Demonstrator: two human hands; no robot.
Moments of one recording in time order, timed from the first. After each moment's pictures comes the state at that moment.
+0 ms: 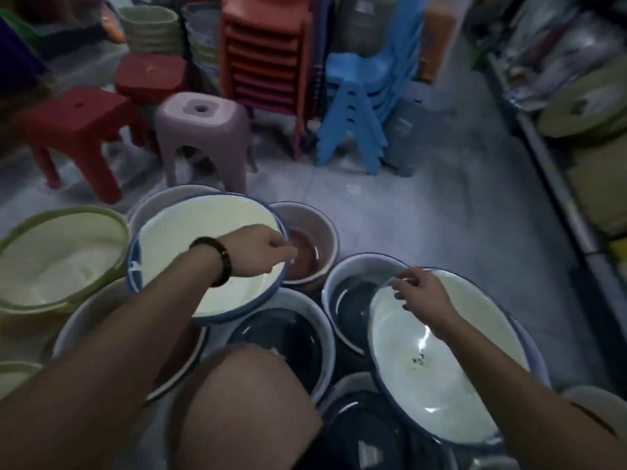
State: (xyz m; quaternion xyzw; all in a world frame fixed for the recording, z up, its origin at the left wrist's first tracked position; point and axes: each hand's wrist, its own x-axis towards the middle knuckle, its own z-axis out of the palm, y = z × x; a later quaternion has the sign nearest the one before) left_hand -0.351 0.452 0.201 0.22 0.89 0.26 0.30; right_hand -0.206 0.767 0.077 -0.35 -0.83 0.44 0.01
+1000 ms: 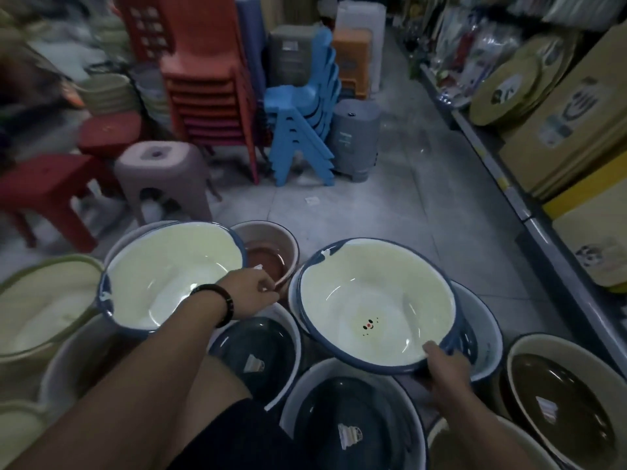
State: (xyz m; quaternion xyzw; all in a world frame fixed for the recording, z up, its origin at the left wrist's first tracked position) left_hand -0.245 0.522 0.177 0.28 0.91 0.16 0.27; right_hand 0.026 0.810 0.016 -0.61 -0.47 0.61 0.16
